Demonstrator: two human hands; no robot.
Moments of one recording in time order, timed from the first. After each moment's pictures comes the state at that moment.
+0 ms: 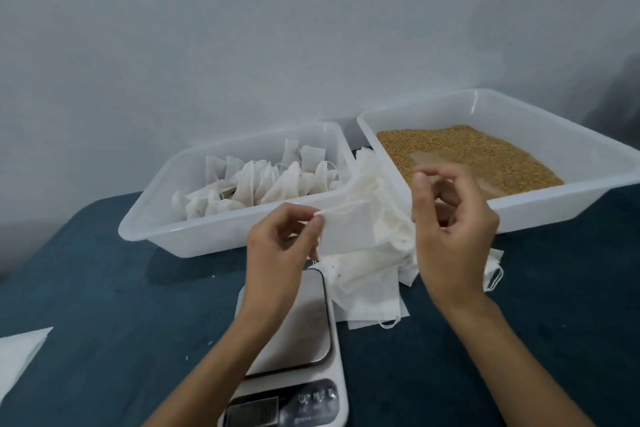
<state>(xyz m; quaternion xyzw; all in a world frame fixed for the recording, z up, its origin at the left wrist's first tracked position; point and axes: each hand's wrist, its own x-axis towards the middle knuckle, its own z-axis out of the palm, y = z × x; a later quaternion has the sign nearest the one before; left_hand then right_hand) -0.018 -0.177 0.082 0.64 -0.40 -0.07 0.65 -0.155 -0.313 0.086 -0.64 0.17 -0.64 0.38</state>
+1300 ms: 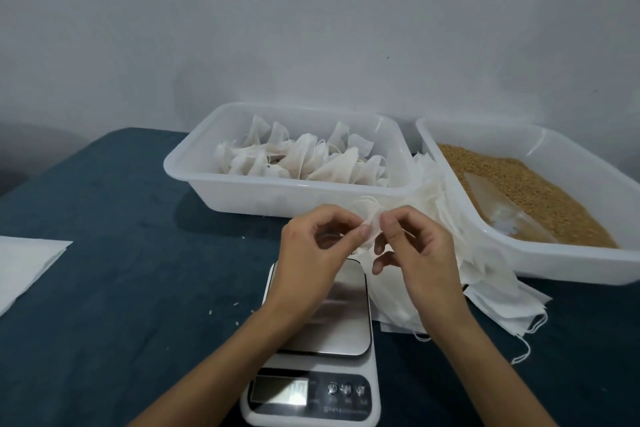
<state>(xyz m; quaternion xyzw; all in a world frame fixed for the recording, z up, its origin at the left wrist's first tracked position) -0.006 -0.152 0.061 0.60 -0.35 -0.11 0.71 -0.103 -0.272 0.068 -0.68 0.11 -0.35 0.64</state>
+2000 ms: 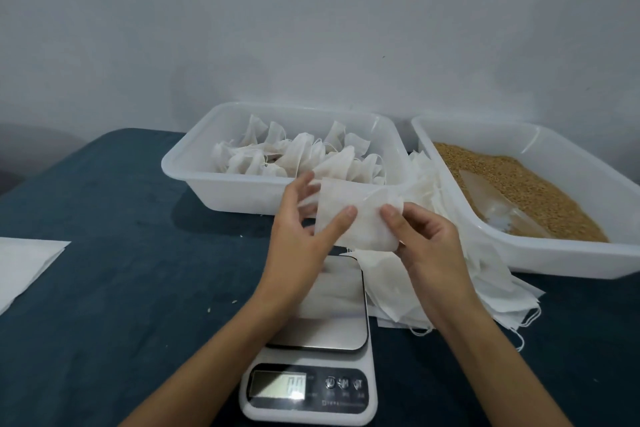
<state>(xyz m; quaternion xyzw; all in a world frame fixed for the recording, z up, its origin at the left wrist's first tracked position) -0.003 -0.148 0.070 0.62 -0.28 -0.13 0.72 -0.108 -0.284 0.070 -0.64 0.12 -0.31 0.69</state>
